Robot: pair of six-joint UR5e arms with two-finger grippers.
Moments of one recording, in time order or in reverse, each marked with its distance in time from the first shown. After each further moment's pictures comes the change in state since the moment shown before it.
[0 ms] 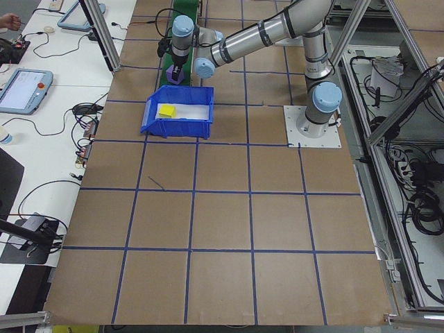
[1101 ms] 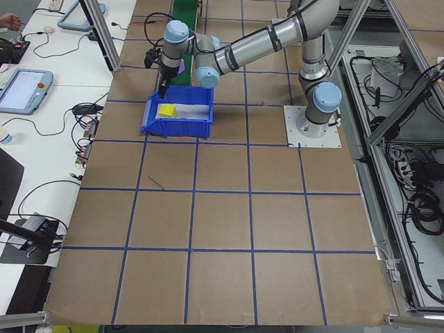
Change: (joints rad) left arm 0.208 0.031 0.035 -0.018 0.137 0.279; right arm -0.088 0.035 0.019 -0.033 0.007 -0.060
